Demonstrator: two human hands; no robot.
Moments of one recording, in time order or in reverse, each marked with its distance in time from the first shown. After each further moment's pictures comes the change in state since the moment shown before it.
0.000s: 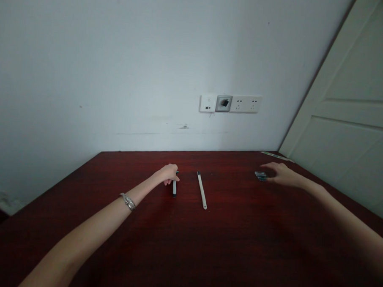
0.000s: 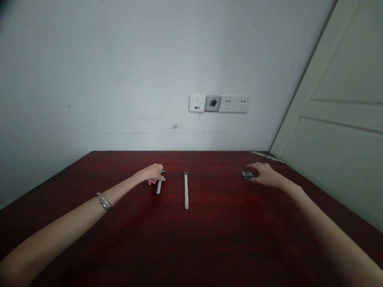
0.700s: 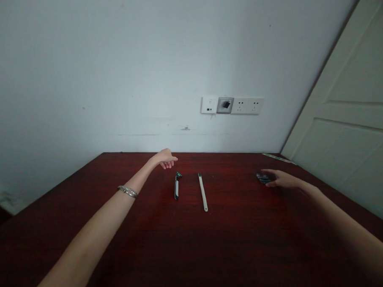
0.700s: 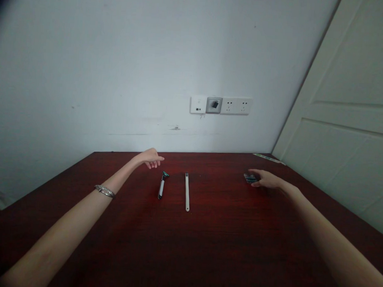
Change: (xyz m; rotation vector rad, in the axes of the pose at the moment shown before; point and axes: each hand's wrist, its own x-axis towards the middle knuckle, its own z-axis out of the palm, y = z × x) left_hand 0.031 -0.028 -0.055 -0.521 0.067 0.007; right_hand 0.017 0.038 0.030 0.327 -0.206 0.109
